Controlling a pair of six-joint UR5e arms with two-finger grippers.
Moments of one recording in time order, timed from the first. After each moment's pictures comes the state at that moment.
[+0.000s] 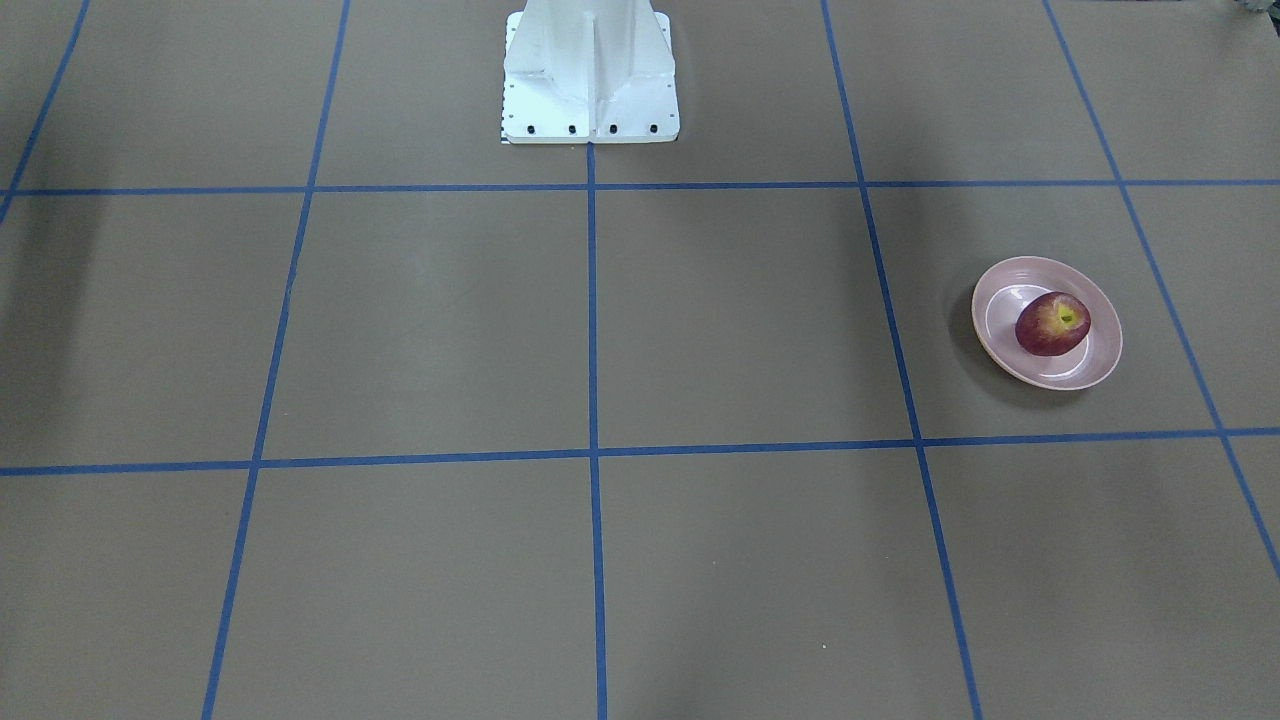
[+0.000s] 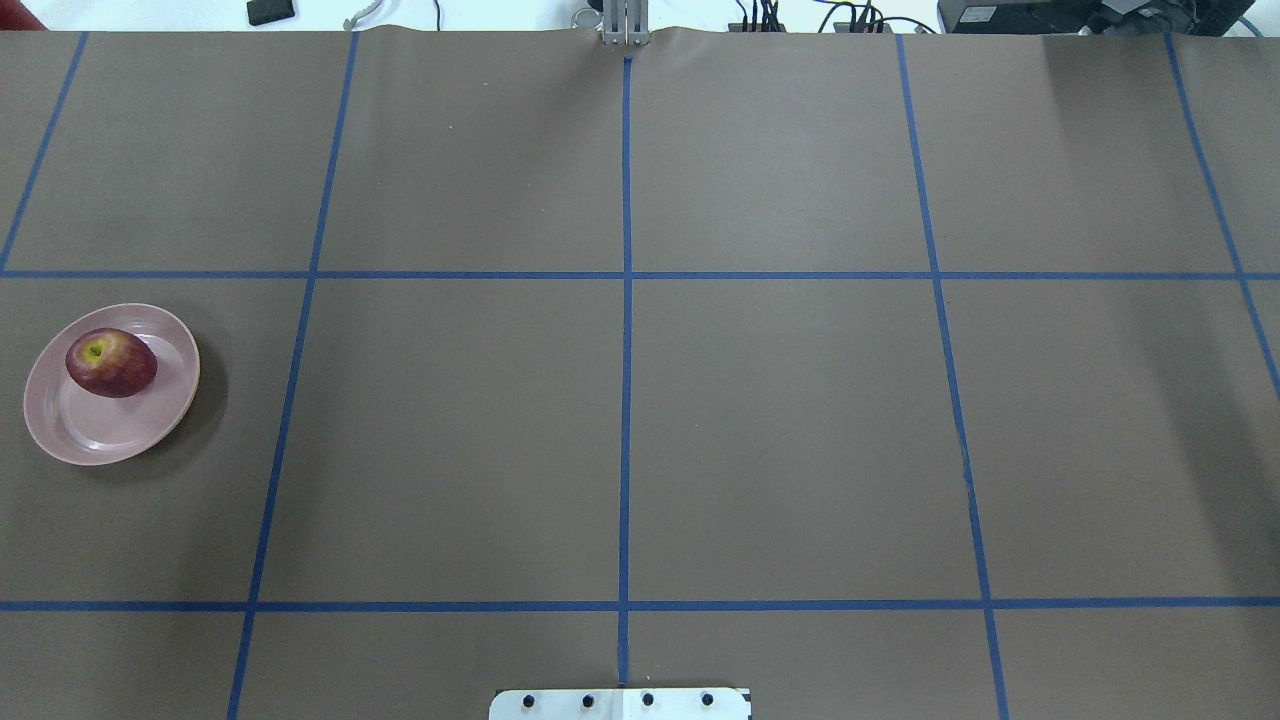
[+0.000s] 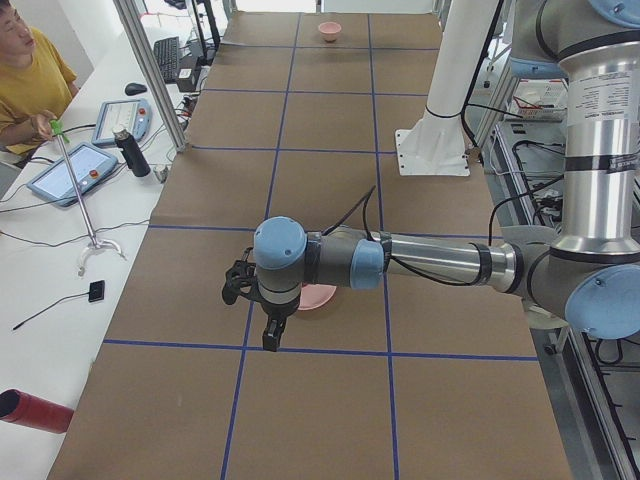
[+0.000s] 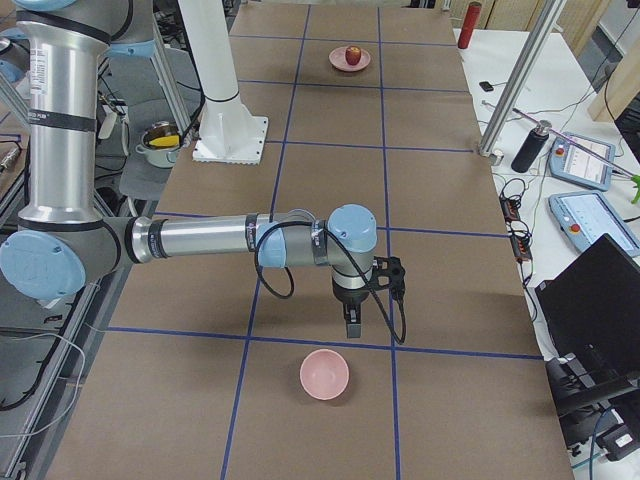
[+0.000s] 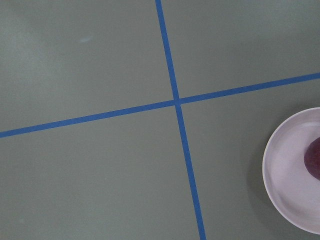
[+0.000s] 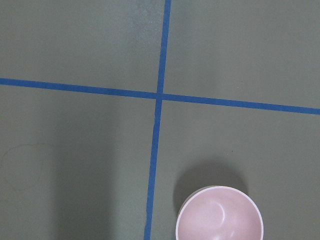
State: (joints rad) left arm -1.63 -1.50 -1.74 -1.56 -2.35 0.16; right arm 1.56 -1.67 1.78 -1.58 2.28 -0.01
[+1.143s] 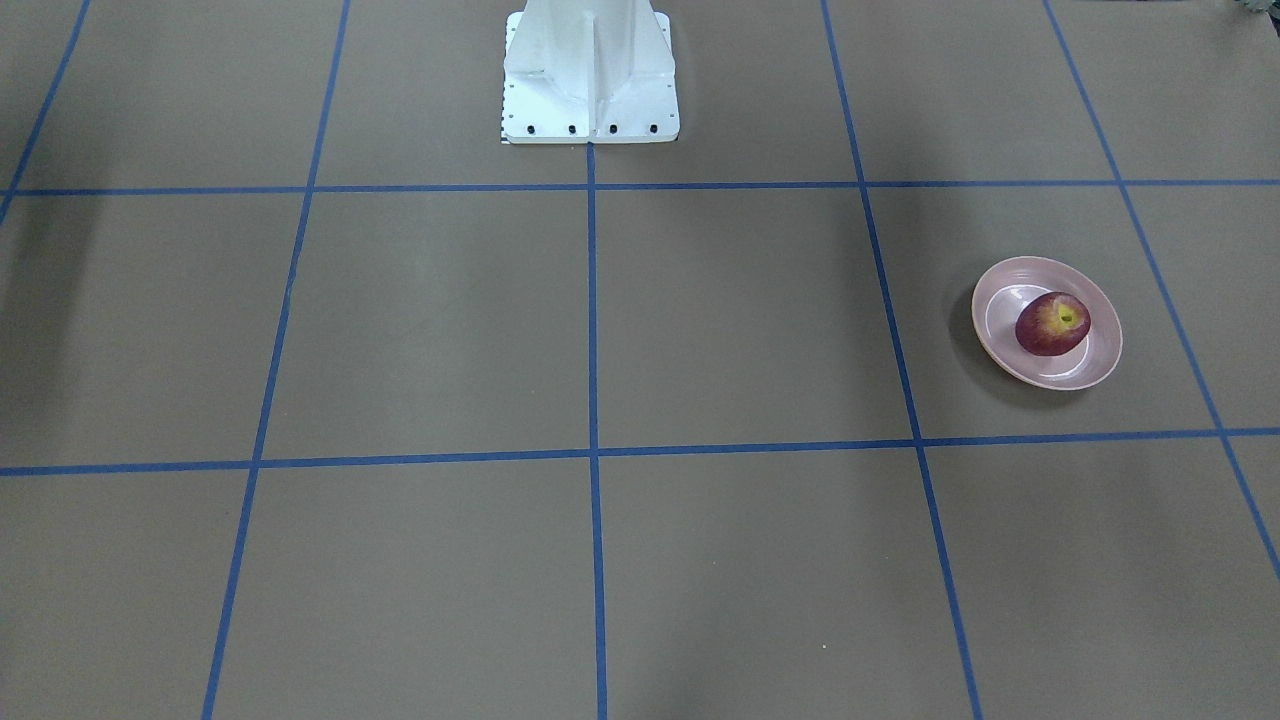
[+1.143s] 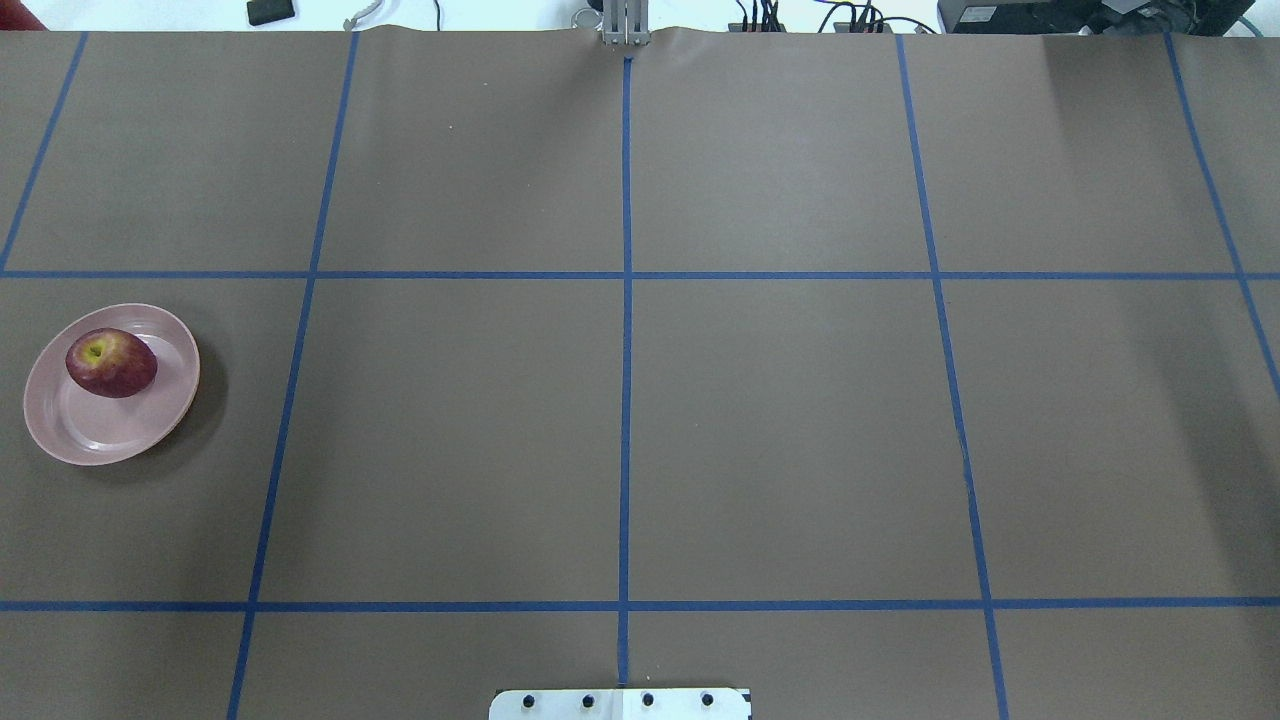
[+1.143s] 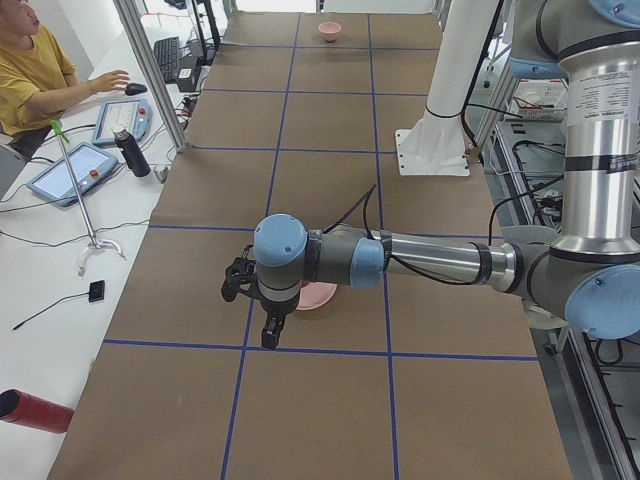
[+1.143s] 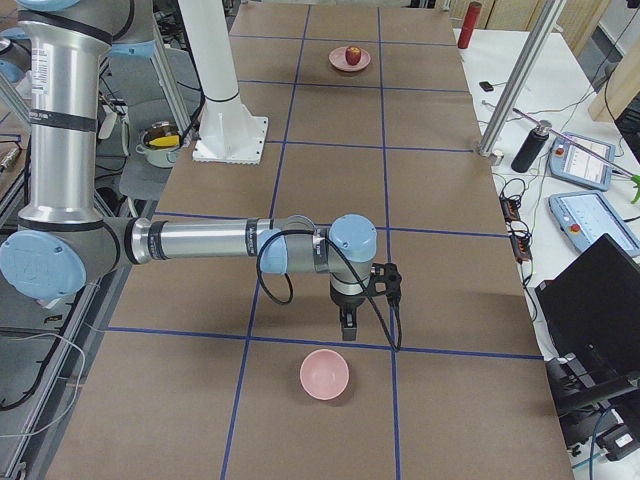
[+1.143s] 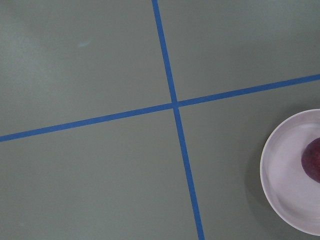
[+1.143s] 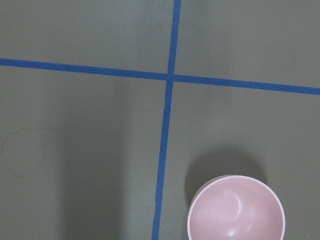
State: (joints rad) left arm -1.63 -1.50 -1.75 -1.56 -2.35 0.16; right arm 1.51 -1.70 1.70 -1.49 2.30 0.00
